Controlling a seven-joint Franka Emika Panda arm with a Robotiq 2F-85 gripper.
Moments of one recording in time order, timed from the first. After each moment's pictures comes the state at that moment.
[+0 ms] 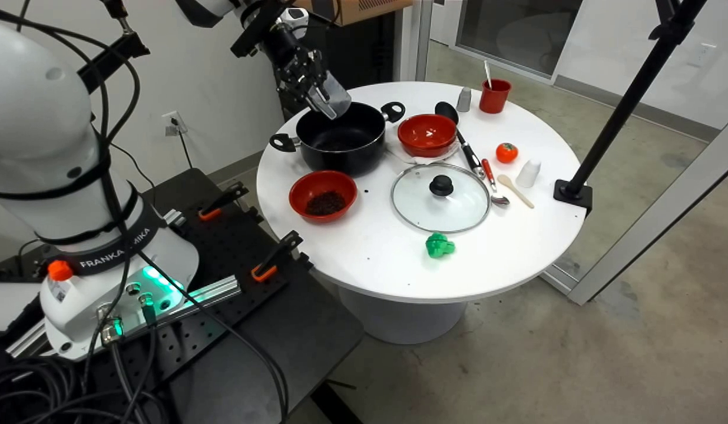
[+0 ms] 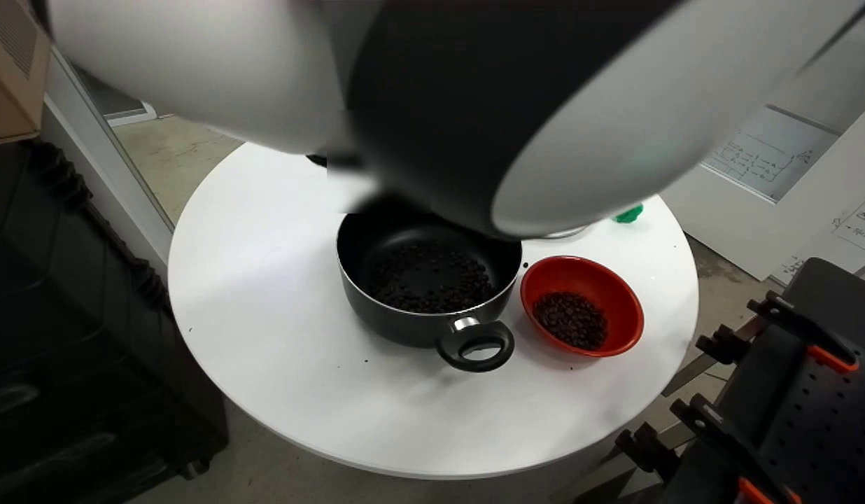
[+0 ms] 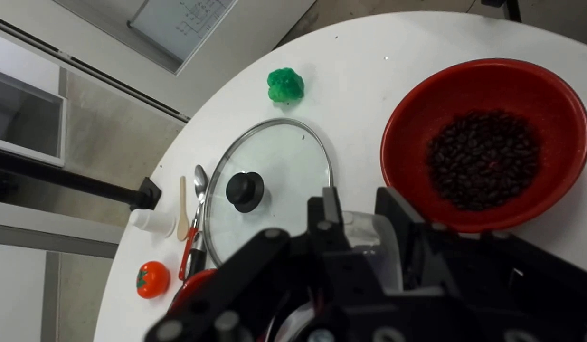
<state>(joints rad) 0.34 0.39 0.19 -2.16 -0.85 1.77 0.41</state>
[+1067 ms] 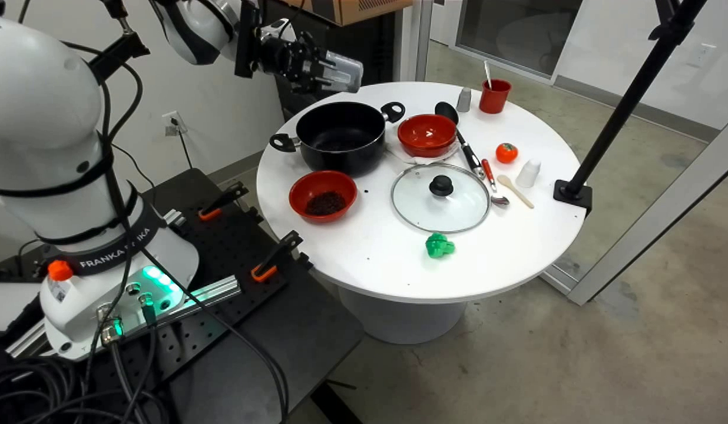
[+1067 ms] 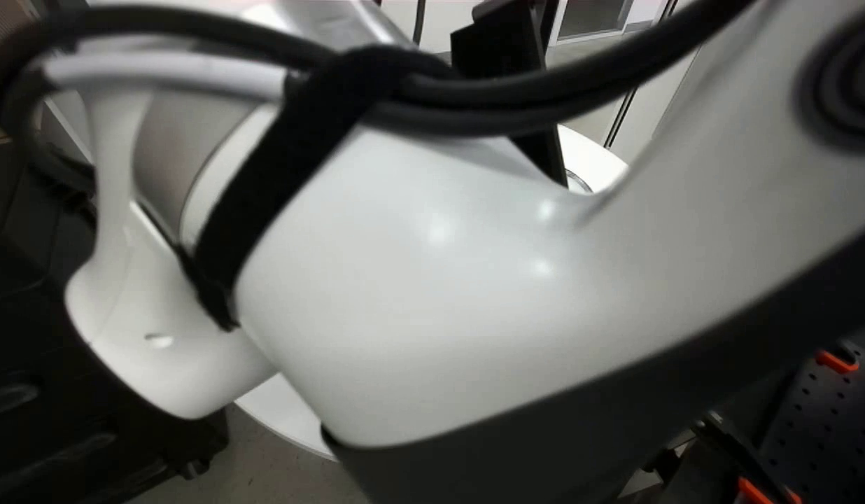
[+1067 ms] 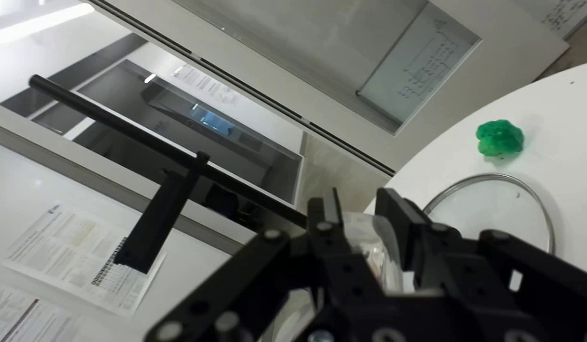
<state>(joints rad) 0.48 0.60 0.20 -2.05 -1.20 1.29 0.66</state>
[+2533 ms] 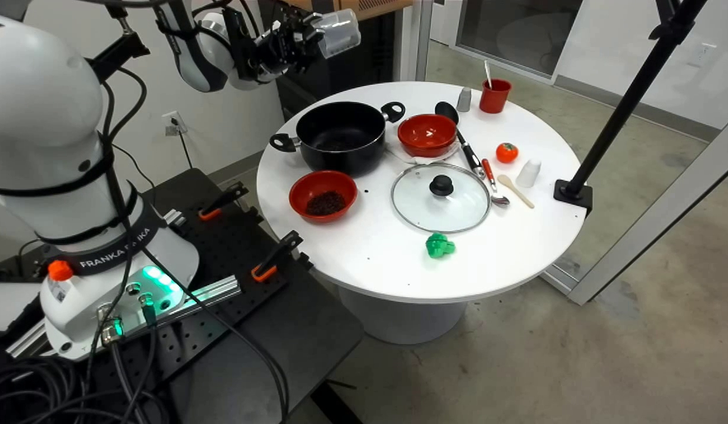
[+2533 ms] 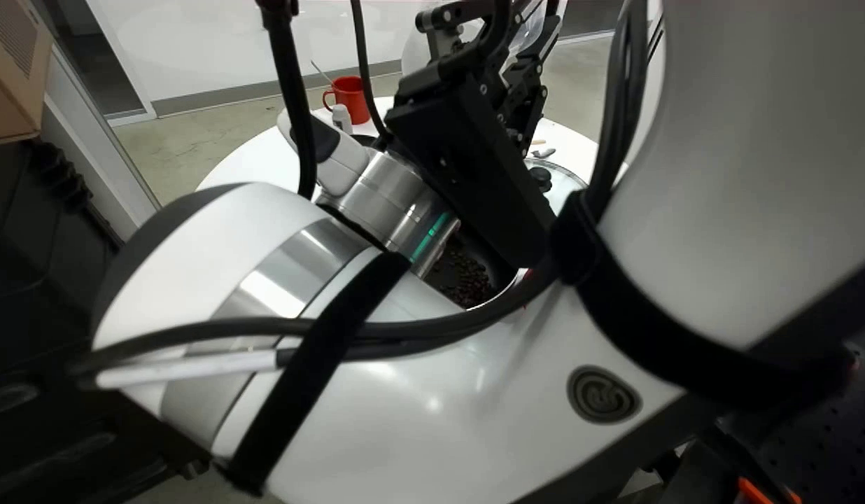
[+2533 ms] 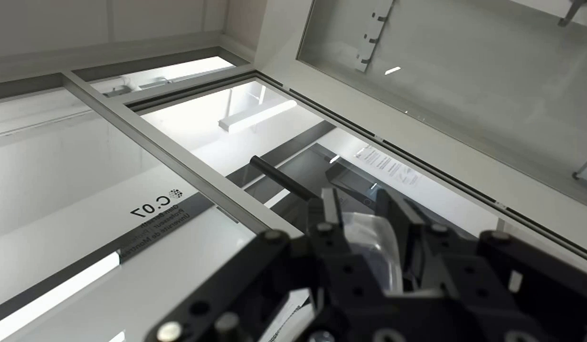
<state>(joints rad) 0.50 0.79 0.23 -1.94 -1.42 0.77 0.73</state>
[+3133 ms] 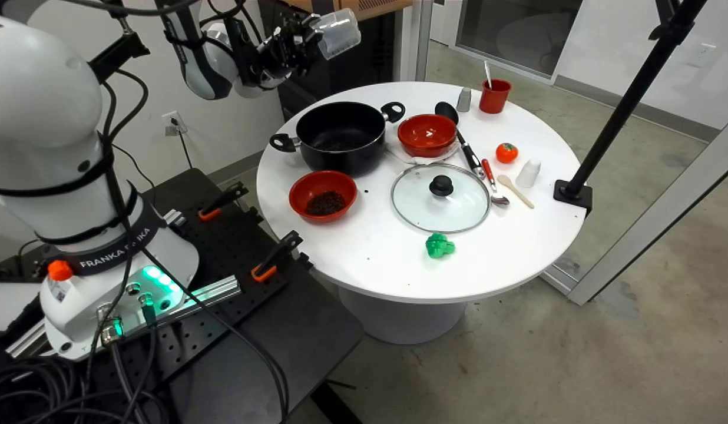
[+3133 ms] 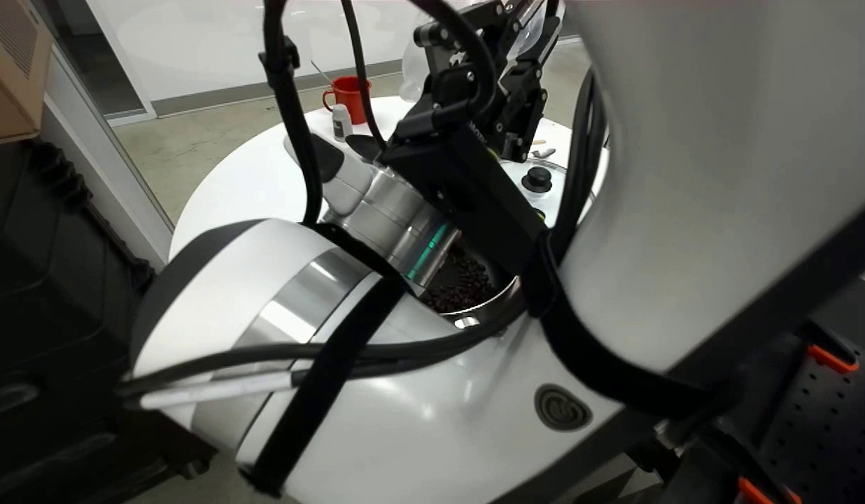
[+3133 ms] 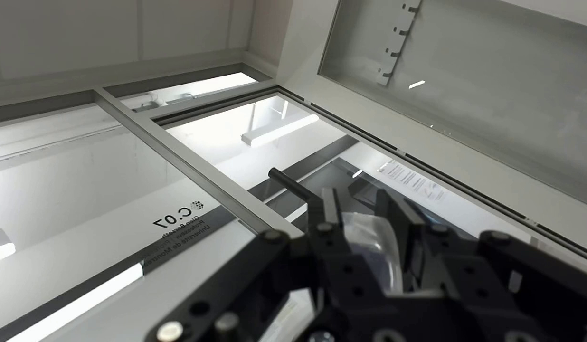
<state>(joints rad) 0.49 0.85 0.24 -1.91 -1.44 0.70 0.76</state>
